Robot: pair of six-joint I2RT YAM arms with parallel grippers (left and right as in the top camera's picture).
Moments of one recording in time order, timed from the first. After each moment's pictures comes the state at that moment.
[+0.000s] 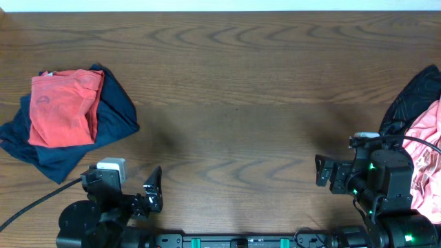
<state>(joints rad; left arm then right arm) -0.15 0.27 0.81 -1.02 0.09 -0.20 0.10 0.57 0.73 -0.98 -0.05 0.20</state>
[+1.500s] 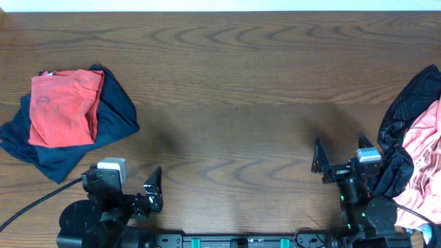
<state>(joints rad) -0.15 0.27 0.81 -1.02 0.09 -0.20 0.10 0.01 0.08 -0.04 -0.04 0.04</state>
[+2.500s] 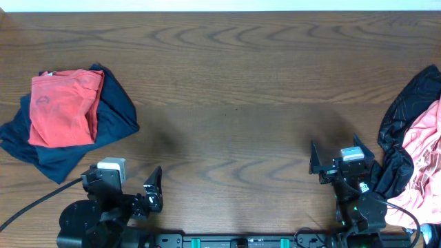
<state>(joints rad) -0.15 0.27 0.81 -1.02 0.09 -0.20 0.10 0.01 0.01 -0.07 -0.02 -0.12</state>
